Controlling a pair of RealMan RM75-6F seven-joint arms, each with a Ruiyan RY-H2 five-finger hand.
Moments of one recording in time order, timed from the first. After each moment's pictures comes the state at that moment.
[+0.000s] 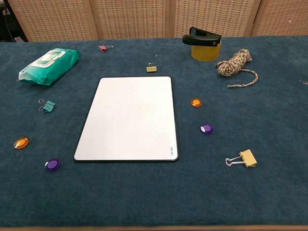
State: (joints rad) left arm -0.09 -0.94 0.04 -1.73 1.58 1.44 -0.08; right arm 0.05 -1.09 0.03 -1.64 -1.59 1.65 -0.07
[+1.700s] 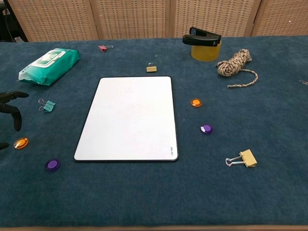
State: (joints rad) left arm -0.34 -1.43 -0.03 -1.43 1.36 1.09 0.24; right arm 0.04 -1.05 0.06 -1.65 -1.54 1.57 0.01
